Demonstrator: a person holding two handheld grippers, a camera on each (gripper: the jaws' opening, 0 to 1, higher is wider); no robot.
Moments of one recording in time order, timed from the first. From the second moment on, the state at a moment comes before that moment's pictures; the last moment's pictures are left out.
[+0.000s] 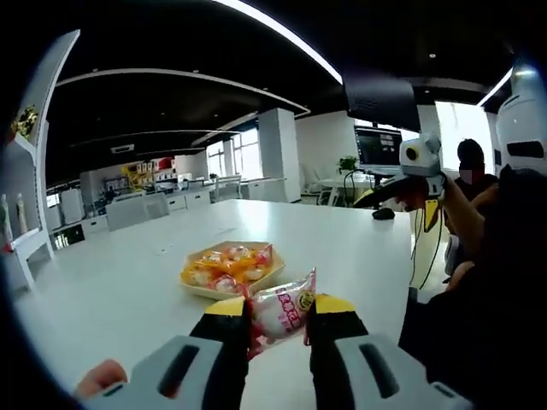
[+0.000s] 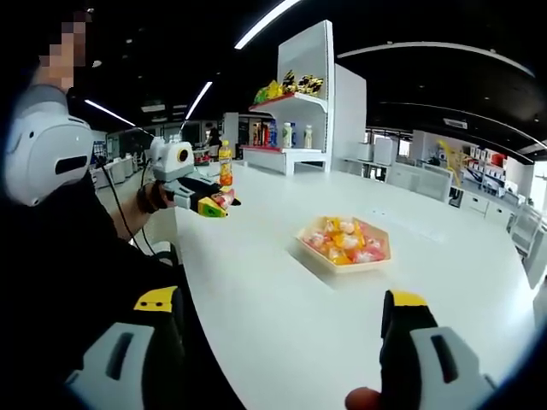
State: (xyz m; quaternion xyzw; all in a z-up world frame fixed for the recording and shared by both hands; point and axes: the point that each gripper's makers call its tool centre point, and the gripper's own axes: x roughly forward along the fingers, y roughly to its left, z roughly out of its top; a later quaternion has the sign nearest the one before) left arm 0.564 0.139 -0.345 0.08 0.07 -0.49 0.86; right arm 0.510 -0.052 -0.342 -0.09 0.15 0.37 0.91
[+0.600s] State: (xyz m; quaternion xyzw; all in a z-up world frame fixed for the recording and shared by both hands) left arm 0.559 0.137 -0.349 0.09 0.08 -0.50 0.86; right arm 0.510 -0.049 -0.342 -0.09 0.15 0.38 0.91
